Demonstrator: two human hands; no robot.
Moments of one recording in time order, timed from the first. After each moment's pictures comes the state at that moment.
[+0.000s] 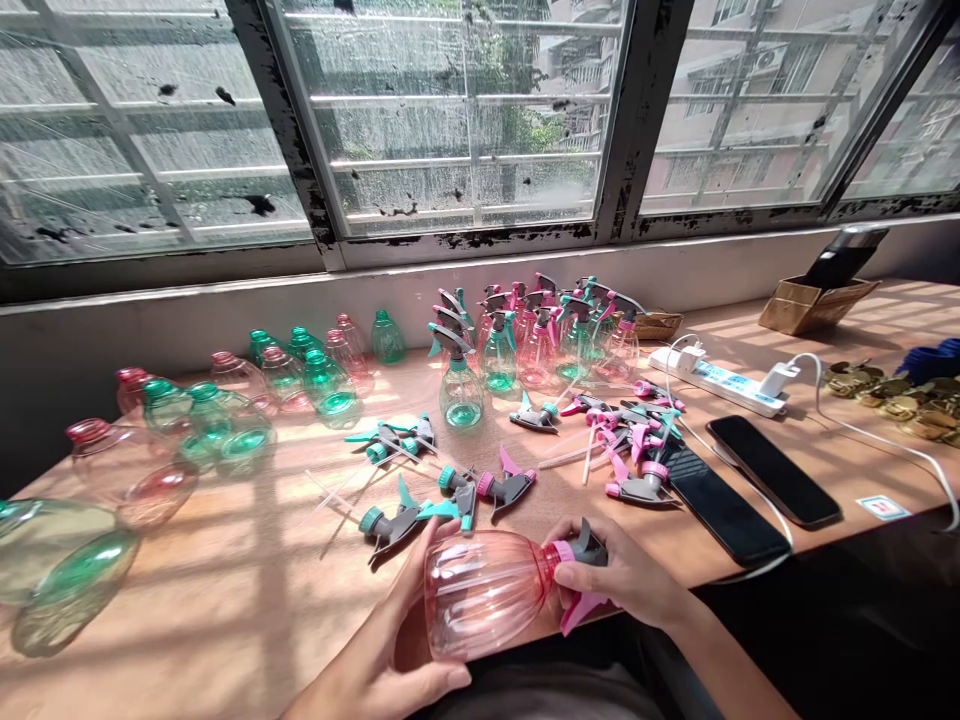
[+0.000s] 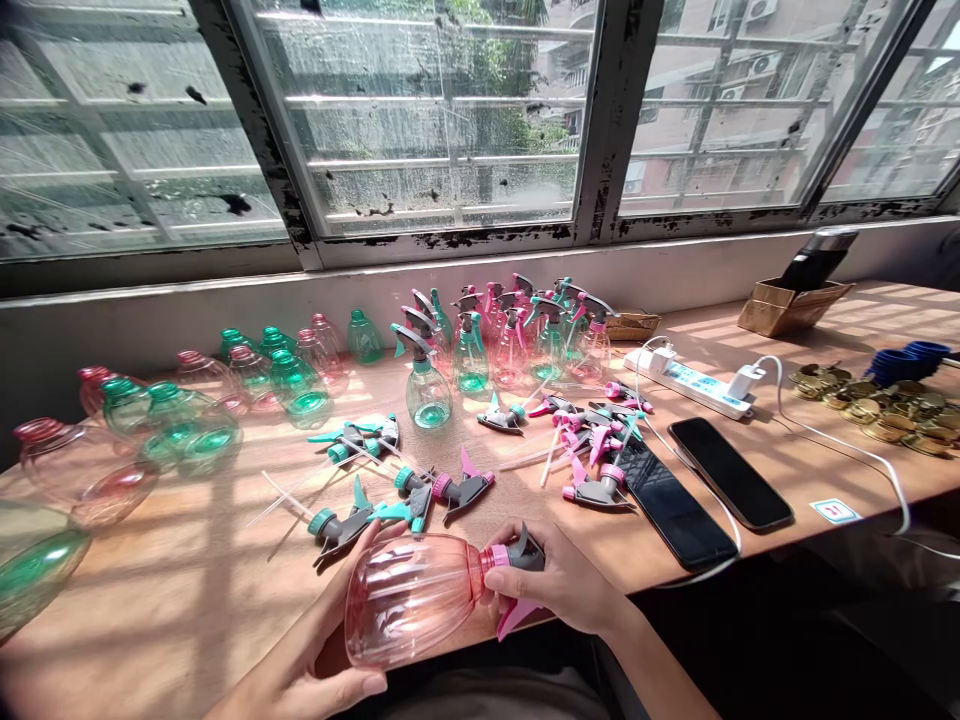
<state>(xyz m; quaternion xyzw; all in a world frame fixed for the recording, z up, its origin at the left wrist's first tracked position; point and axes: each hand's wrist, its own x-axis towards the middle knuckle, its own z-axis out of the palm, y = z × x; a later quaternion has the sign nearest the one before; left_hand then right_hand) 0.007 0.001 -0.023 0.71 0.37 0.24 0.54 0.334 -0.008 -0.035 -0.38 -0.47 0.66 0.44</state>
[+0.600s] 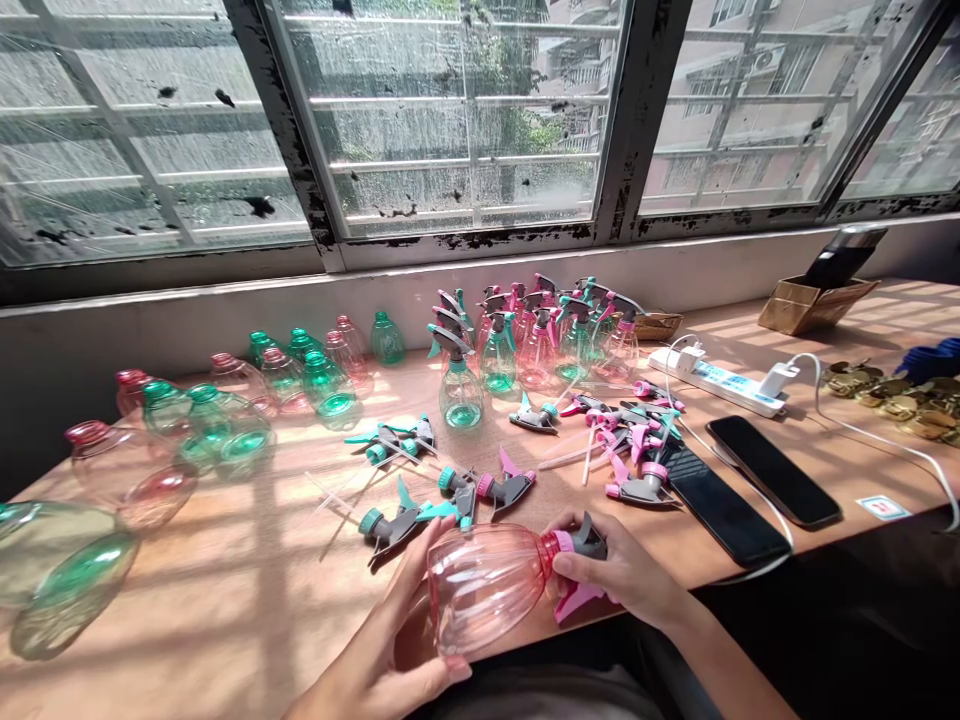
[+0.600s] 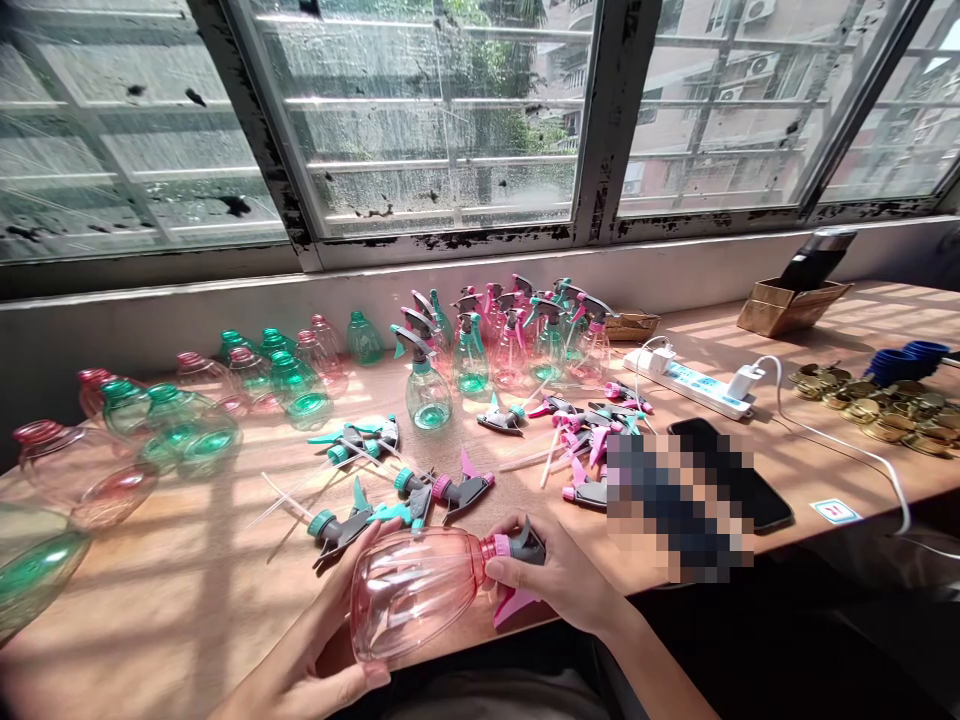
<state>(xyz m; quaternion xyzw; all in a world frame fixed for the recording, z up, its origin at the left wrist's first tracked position) 0.010 0.001 -0.022 0.71 0.35 0.27 0.55 0.335 -0.005 -0.037 -0.41 -0.48 0.62 0.48</state>
